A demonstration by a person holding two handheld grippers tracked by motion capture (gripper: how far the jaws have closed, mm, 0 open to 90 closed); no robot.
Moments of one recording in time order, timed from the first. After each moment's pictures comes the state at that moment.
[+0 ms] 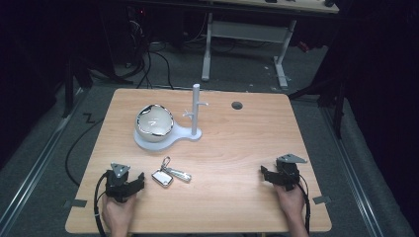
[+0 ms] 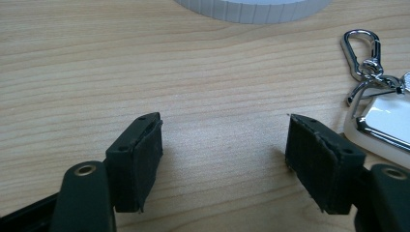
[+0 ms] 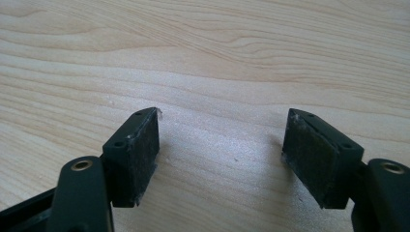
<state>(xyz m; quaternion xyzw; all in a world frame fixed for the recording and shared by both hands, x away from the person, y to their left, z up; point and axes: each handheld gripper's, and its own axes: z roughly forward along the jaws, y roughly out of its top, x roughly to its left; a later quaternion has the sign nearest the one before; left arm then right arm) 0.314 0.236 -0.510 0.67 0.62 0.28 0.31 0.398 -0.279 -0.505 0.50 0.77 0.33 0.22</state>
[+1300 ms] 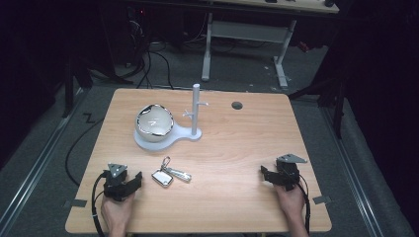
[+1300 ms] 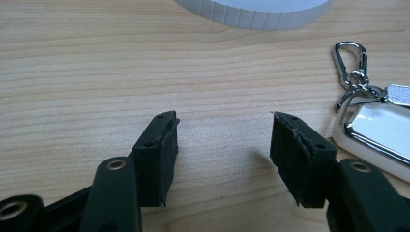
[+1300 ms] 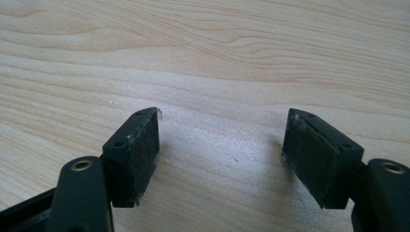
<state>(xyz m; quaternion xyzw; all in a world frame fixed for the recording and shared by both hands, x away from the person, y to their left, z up) 0.311 0.242 -0.506 0.65 0.63 0.25 0.33 0.398 -0.279 -0.504 0.50 0.77 0.33 0.22</state>
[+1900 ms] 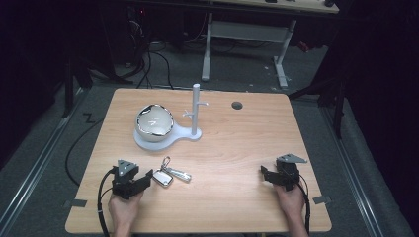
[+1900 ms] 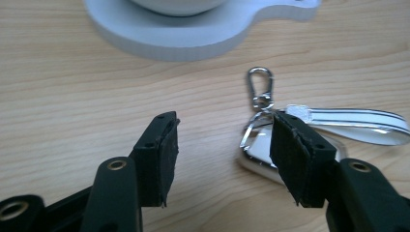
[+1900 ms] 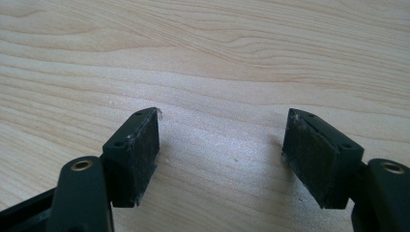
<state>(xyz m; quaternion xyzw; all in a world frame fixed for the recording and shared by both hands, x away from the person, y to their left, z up) 0.313 0.213 -0.483 0.68 0.58 0.23 0.37 0.398 -0.279 -0.504 0.50 0.77 0.33 0.22</state>
